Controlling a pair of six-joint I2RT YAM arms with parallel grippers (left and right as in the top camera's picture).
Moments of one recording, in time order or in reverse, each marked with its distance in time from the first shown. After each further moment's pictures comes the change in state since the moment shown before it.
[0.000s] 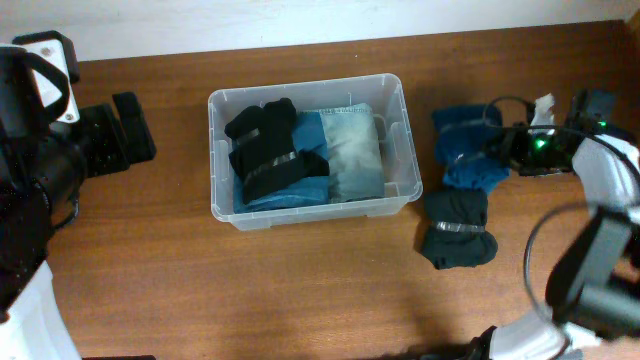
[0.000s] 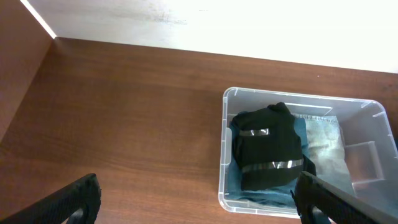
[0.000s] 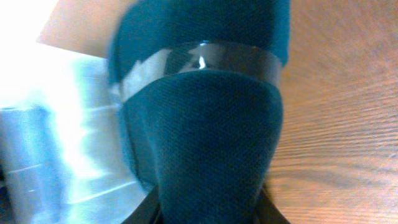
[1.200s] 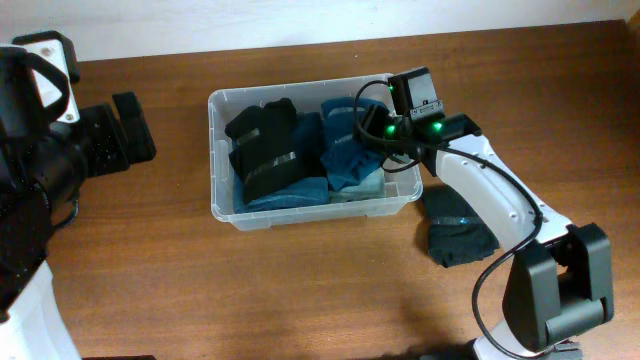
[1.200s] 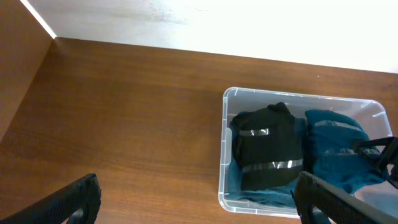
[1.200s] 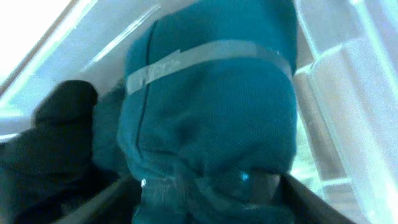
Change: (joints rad) left arm 0.000 0.000 0.000 0.000 0.000 0.000; right arm 0.722 -0.010 0.020 0.216 0.465 0.666
